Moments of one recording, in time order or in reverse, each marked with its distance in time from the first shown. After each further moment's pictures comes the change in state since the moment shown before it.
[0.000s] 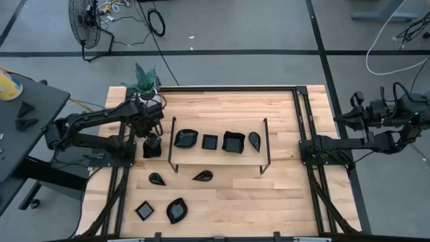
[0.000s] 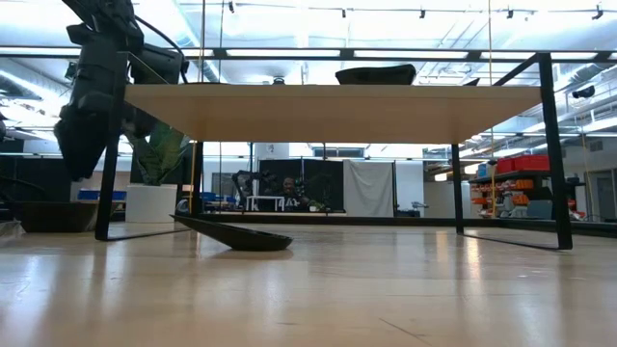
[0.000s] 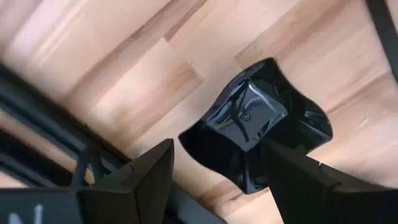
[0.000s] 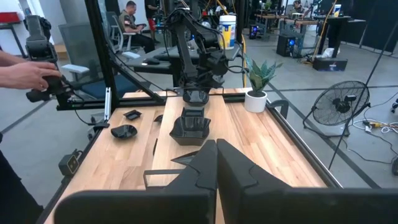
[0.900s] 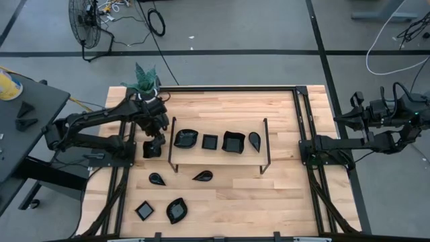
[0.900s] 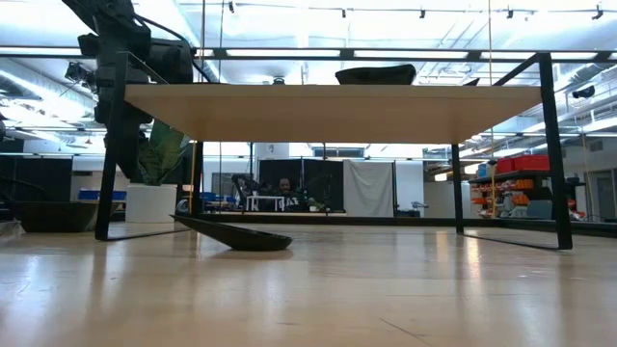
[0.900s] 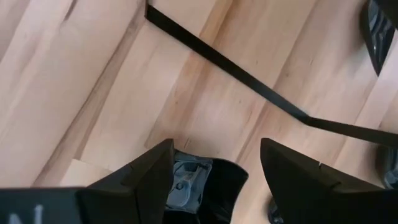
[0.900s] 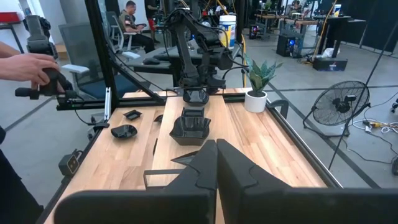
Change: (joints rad) left arm 0.021 0.000 0.003 0.247 0.259 0.318; right arm 0.000 0.000 0.000 0.000 0.000 0.000
